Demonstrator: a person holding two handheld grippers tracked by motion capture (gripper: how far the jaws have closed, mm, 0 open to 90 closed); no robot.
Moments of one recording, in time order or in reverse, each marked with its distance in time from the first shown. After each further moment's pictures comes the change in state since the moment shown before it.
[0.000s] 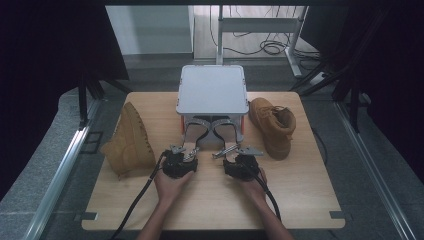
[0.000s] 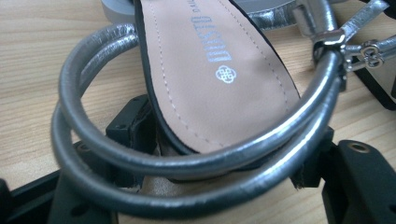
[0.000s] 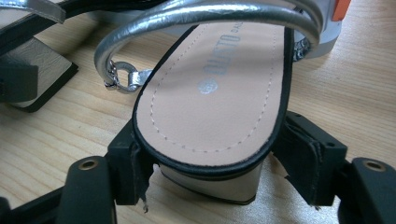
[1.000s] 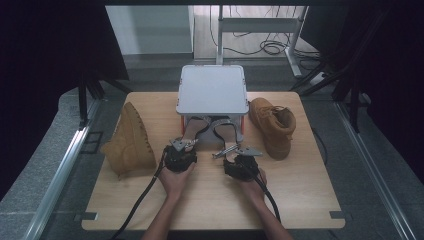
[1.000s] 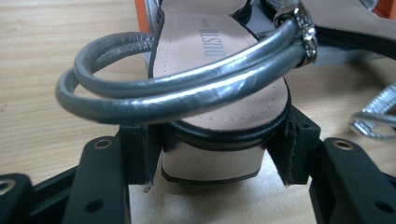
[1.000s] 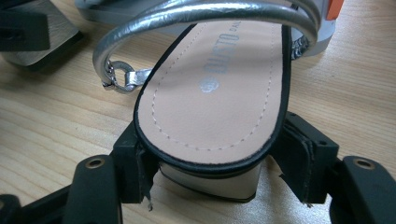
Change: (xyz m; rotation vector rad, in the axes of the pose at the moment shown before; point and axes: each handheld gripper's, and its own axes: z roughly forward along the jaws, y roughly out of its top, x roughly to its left) left arm -0.007 0.014 0.010 -0.141 0.161 -0.025; right arm 0.003 0.000 -0.001 -0.001 -0.027 0.007
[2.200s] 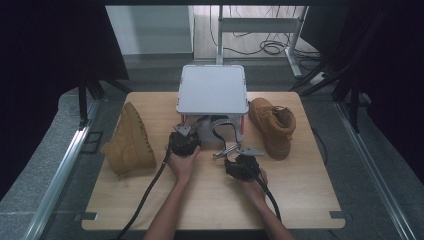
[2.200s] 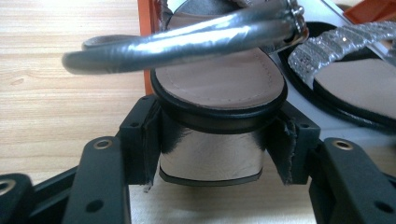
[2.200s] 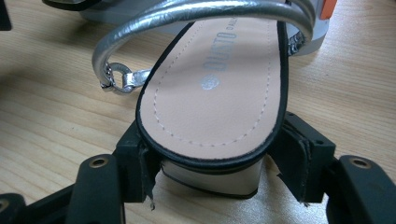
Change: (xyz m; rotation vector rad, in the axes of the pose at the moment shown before) left arm -0.005 0.035 0.039 -0.078 0.088 -0.063; right arm -0.003 -0.001 -0.001 -0.003 0.000 0.006
